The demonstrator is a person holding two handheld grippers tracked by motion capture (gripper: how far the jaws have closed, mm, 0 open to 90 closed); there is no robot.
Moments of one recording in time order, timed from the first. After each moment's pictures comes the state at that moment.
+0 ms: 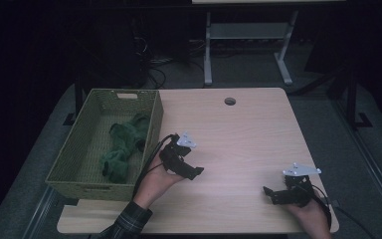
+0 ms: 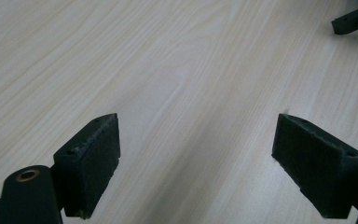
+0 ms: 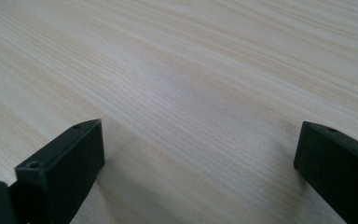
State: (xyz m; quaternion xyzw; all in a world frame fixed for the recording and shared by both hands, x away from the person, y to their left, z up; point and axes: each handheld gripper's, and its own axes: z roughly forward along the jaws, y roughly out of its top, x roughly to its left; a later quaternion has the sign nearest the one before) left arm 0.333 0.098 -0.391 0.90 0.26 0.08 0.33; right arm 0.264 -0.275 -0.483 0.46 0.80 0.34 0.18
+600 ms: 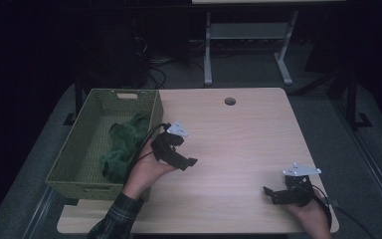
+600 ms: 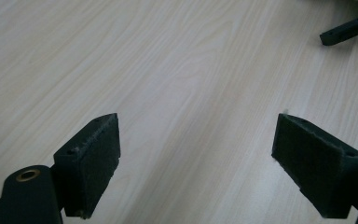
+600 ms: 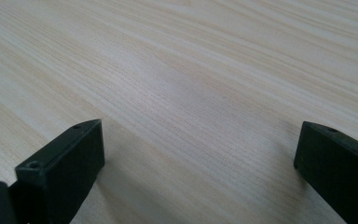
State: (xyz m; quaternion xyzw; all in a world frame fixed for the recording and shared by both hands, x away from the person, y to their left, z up) left arm 0.348 0.120 -0.362 0.90 0.24 0.08 0.34; right arm 0.265 -0.275 -0.483 0.46 0.80 0.34 0.18
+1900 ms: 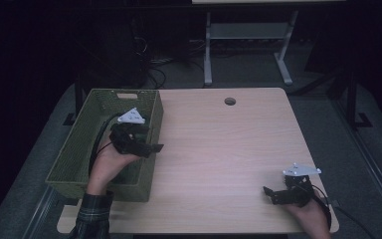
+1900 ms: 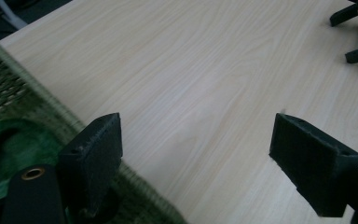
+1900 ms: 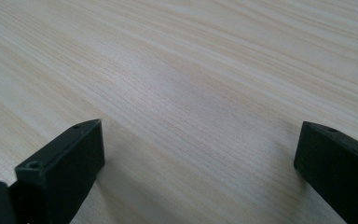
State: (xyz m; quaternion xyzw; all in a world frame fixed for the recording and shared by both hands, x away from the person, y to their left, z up) left arm 0.351 0.217 -0.330 0.87 0.30 0.12 0.38; right arm 0.264 -0.275 -0.483 0.46 0.80 0.34 0.18
